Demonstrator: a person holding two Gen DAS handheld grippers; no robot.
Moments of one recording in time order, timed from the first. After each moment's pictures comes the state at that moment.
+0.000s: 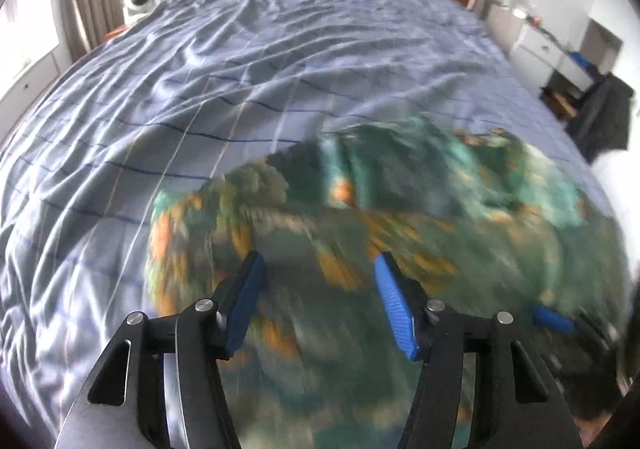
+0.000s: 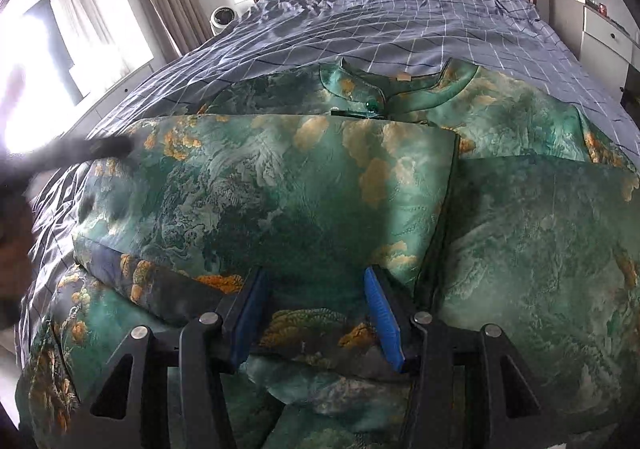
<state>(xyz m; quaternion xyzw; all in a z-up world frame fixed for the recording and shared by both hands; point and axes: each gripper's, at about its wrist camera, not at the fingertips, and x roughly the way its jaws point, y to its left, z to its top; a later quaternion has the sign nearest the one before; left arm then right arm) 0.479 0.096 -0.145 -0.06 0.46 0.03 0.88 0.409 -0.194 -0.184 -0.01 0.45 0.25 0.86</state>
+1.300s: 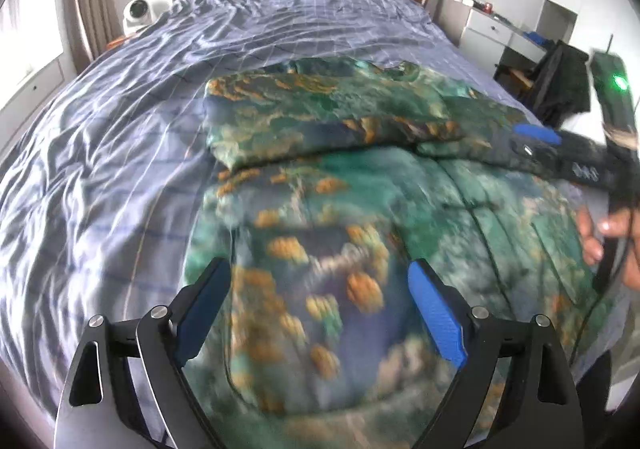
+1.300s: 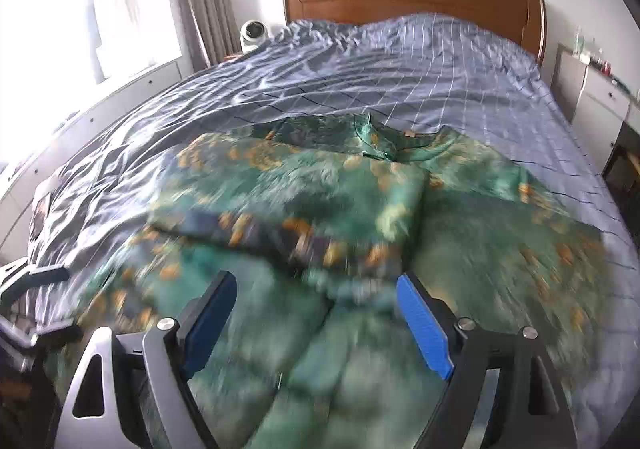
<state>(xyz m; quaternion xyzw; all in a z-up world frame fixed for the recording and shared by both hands) 0.188 0.045 -0.104 -0.04 0.43 -0.03 0.90 0.290 -0.221 -0.092 -0.07 0.38 0.27 0.88</state>
